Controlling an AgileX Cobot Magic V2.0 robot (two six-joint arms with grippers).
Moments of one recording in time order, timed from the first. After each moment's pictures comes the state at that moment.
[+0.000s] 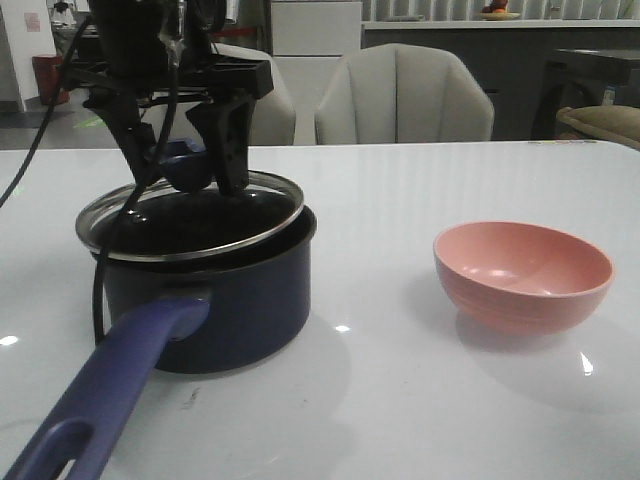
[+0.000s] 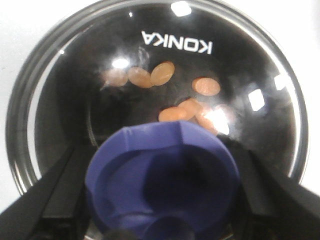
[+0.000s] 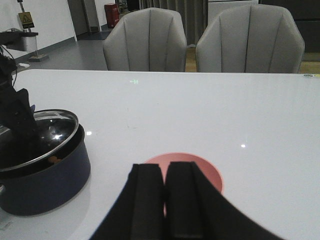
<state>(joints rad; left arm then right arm) -0.53 1.88 -1.64 -0.03 1.16 -0.14 0.26 0.28 -0.20 0.74 0.10 -0.59</state>
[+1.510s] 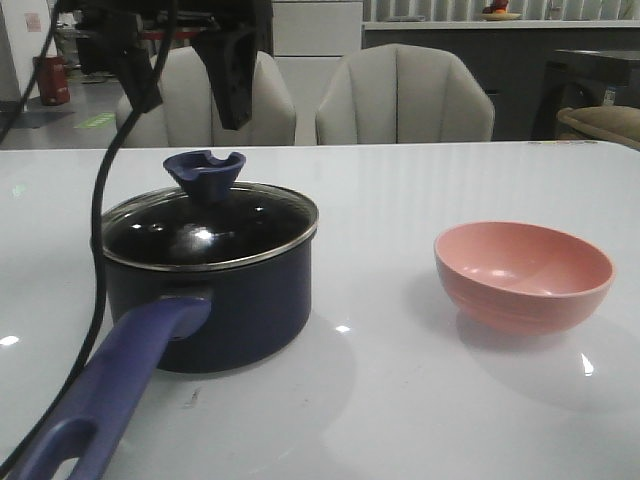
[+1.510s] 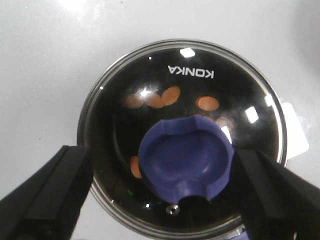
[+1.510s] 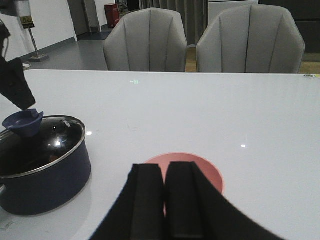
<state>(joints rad) -0.54 1.82 -1.74 0.05 1.22 -0.10 0.26 0.28 -0.20 0.74 0.10 -0.59</state>
